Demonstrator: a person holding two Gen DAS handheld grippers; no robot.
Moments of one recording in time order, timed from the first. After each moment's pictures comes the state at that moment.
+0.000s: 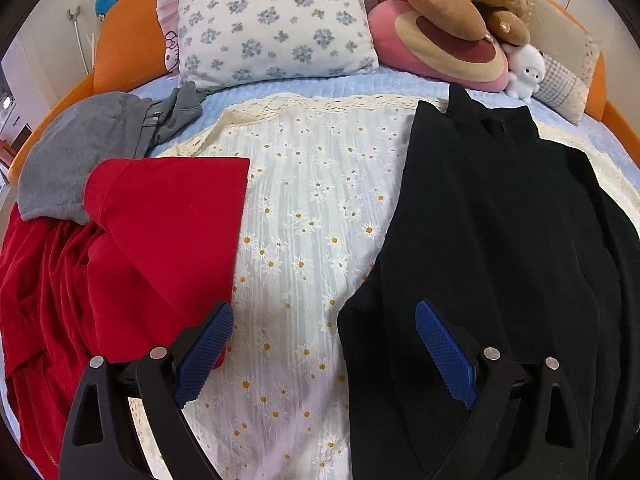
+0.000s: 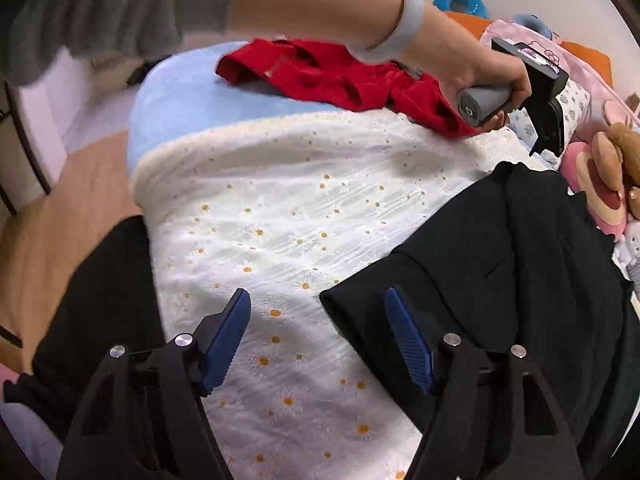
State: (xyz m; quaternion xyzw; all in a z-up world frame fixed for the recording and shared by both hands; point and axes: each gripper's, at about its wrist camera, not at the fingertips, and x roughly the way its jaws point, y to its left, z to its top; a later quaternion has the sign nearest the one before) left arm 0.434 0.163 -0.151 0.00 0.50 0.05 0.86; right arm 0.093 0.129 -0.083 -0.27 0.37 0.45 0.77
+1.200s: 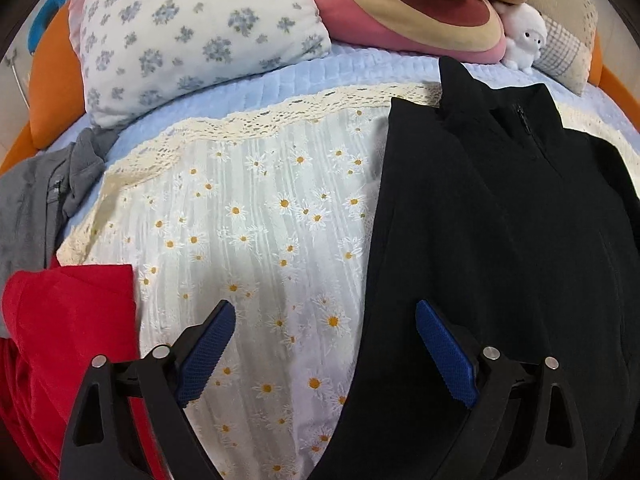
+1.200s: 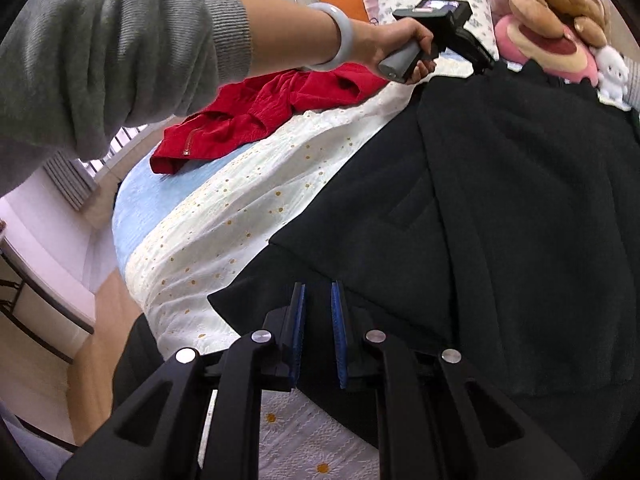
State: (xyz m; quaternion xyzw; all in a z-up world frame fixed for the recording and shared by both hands) left arm 0.575 0.120 -0.196 0.03 0.54 0.00 0.84; right arm 0.172 0.028 -0.099 0.00 0.45 0.41 0.79
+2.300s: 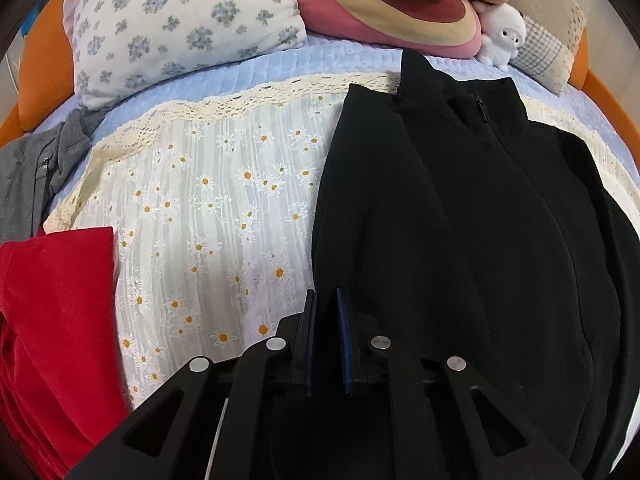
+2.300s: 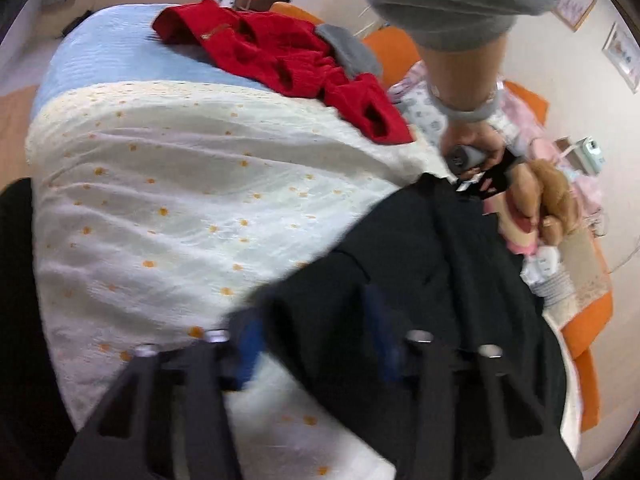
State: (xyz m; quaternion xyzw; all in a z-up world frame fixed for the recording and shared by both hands) left arm 0.551 0.098 -0.187 0.01 0.55 -0.03 0.83; right arm 0.080 0.140 -0.137 -0.37 0.29 0.30 0.83
